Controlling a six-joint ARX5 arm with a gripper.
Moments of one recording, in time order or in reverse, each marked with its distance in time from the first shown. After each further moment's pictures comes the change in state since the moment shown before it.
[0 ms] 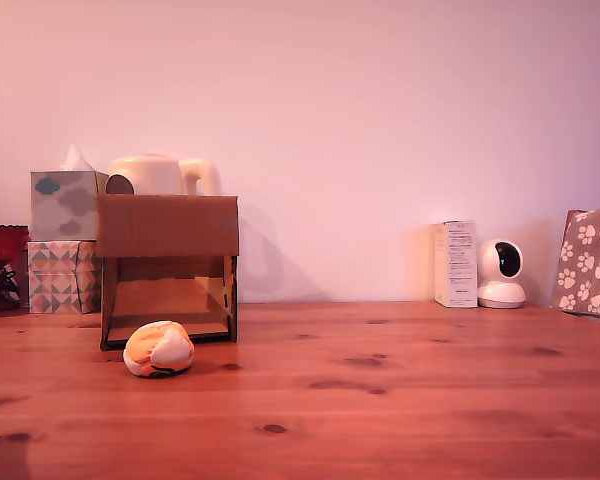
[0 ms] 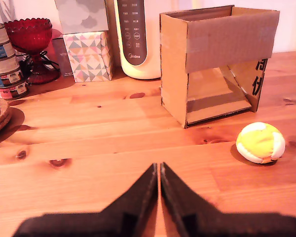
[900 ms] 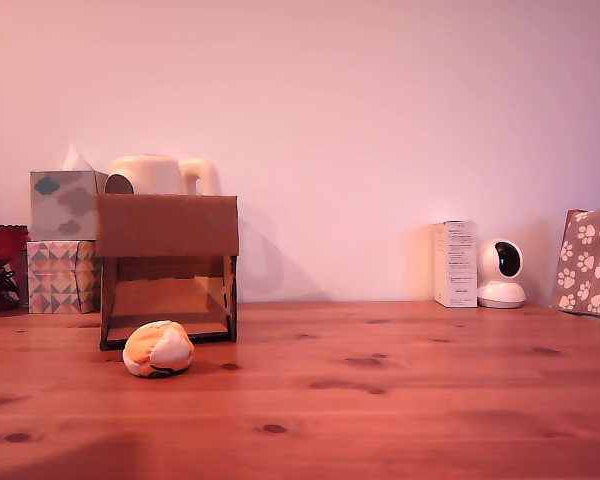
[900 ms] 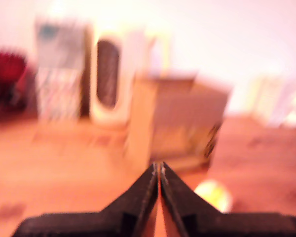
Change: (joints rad) arm 0.000 0.000 0.087 0.125 0.135 -0.192
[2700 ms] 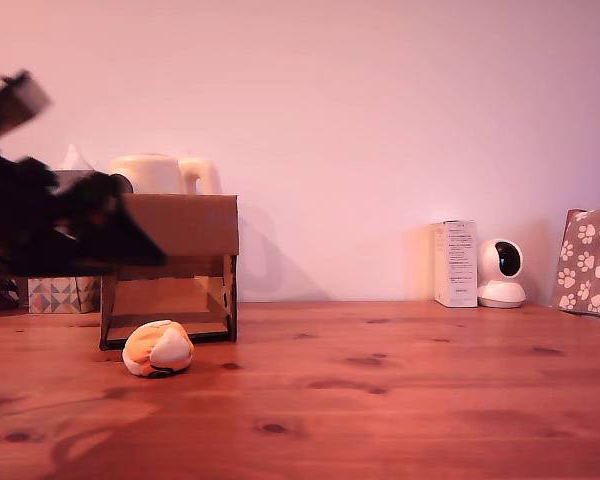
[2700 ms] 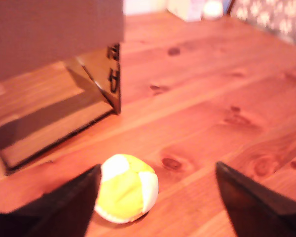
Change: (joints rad) arm -0.343 1.451 0.328 0.721 0.050 0.148
